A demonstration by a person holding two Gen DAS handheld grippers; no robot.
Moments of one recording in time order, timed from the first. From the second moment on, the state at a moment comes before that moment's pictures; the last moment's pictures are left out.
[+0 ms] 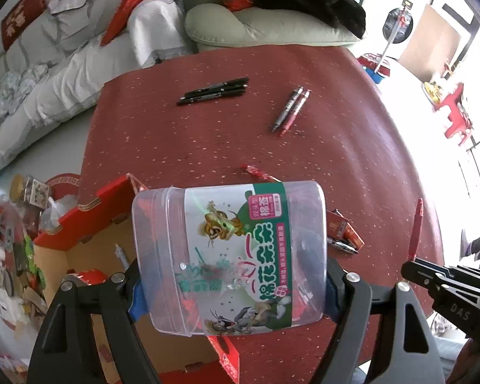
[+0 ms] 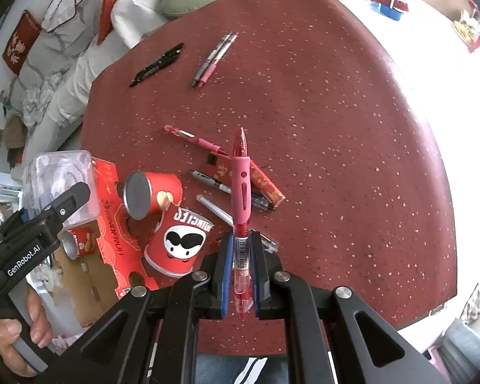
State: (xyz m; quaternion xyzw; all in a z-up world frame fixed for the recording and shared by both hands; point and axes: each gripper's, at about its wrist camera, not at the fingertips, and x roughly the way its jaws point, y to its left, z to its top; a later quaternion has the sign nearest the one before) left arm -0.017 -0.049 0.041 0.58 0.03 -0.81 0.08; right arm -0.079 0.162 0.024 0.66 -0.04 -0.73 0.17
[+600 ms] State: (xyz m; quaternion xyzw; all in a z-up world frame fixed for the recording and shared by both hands) left arm 0.032 -0.143 0.044 0.57 0.11 -0.80 0.17; right arm -0.069 0.074 0.050 0.64 0.02 -0.73 0.25
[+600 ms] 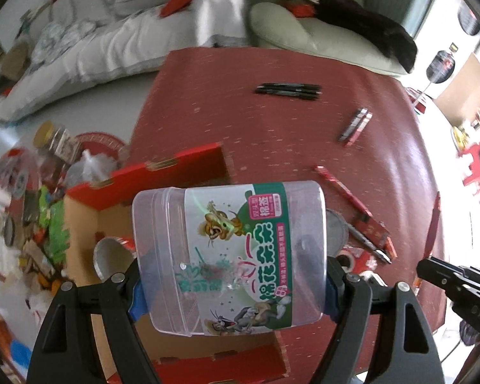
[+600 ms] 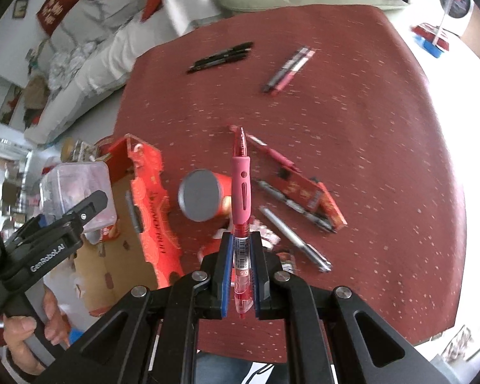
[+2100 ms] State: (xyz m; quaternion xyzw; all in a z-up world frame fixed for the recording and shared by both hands) left arm 0.144 -0.249 -0.034 0.62 0.22 -0.70 0.28; right arm 0.023 -0.120 0.003 0.65 0.23 -0.58 0.43
